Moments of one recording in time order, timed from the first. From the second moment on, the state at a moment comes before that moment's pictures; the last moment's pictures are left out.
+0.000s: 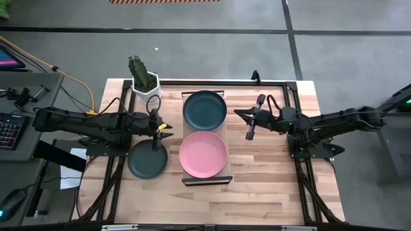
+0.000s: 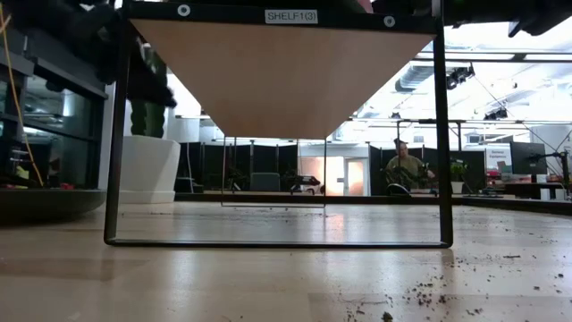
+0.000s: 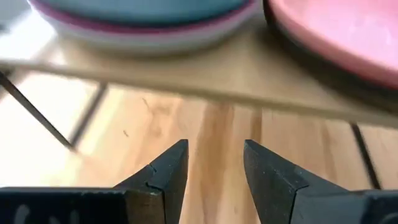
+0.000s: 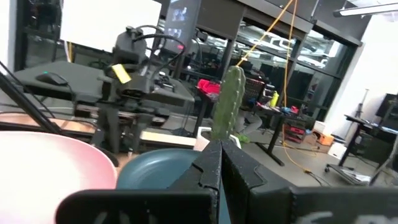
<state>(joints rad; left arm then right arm) -0.01 0.78 0.48 -0.27 -0.15 -0.15 0.01 1.00 0.50 0.63 0.28 -0.32</state>
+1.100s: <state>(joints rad) -0.12 0.99 0.42 -0.41 0.01 -0.02 -0.02 1.00 0.50 0.65 0.28 -0.27</state>
